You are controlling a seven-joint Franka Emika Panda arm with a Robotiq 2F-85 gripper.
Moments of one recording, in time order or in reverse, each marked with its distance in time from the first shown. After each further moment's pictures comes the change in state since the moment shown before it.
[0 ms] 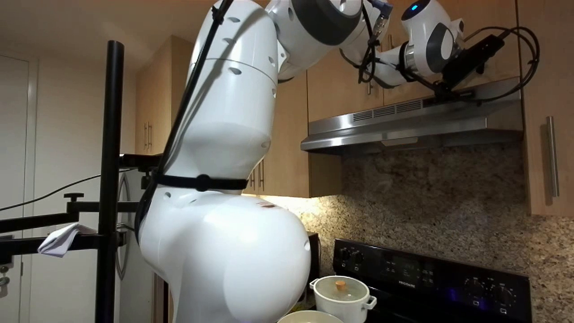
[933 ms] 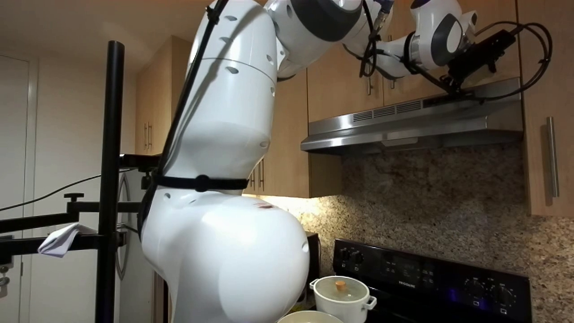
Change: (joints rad) arm -0.030 -0.022 -0.002 0.004 0.086 -0.064 -0.003
